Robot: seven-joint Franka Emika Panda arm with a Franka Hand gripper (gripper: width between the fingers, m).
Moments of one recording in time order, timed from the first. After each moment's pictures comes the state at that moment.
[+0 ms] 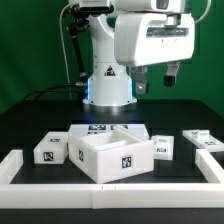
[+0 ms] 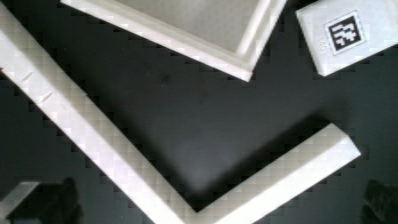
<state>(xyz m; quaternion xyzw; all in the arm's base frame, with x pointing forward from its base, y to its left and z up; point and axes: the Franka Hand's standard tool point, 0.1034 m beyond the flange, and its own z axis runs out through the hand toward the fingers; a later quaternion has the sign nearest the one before) 0.561 0.054 0.161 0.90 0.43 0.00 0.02</state>
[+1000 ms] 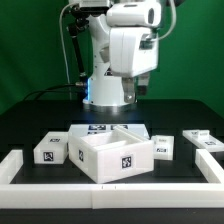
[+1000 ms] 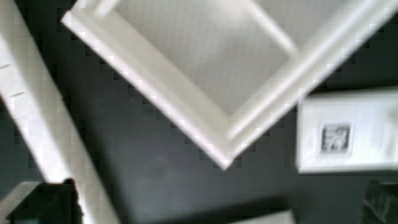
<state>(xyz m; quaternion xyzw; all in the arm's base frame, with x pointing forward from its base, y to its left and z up) 0.522 0.015 0.131 0.79 0.62 0.02 0.03</state>
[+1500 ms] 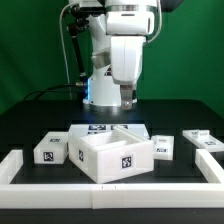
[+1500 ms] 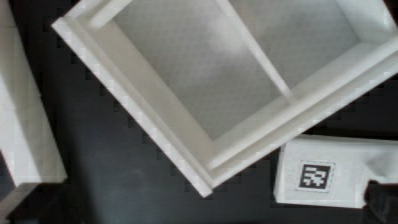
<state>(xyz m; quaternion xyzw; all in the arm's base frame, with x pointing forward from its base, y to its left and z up) 0.519 0.011 0.126 0.76 0.65 0.01 0.02</state>
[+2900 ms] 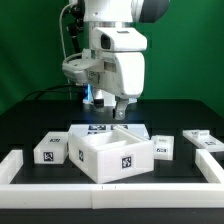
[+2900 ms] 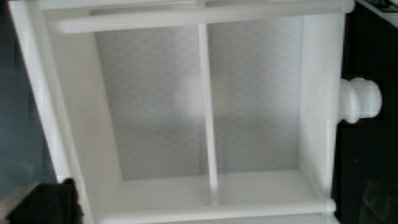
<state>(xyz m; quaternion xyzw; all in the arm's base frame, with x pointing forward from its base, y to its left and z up) 0.496 -0.028 0.103 0.55 0.84 0.00 0.01</state>
